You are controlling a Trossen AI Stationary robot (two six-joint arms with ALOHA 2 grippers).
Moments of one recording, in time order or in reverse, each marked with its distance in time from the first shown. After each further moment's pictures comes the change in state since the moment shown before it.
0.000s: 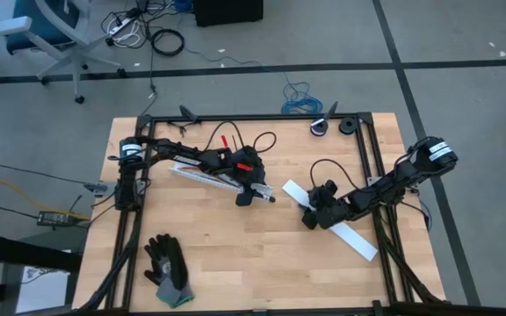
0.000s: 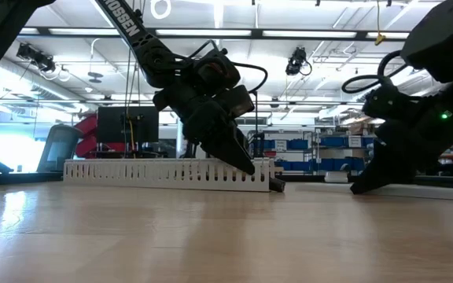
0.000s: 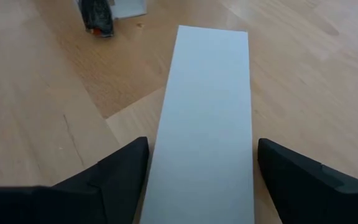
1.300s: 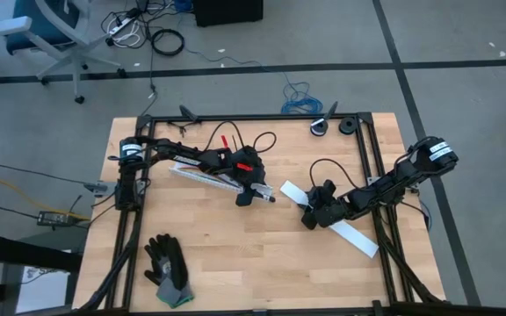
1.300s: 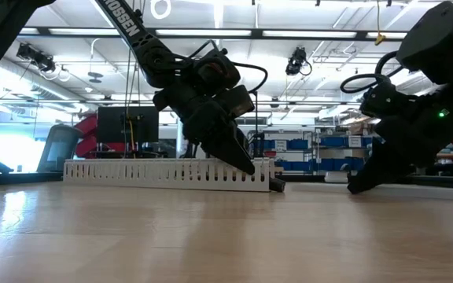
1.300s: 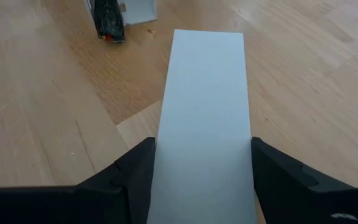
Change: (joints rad) left arm 0.000 0.000 0.000 0.000 0.000 0.000; right arm -0.012 0.001 0.000 -0.018 -0.034 -0.019
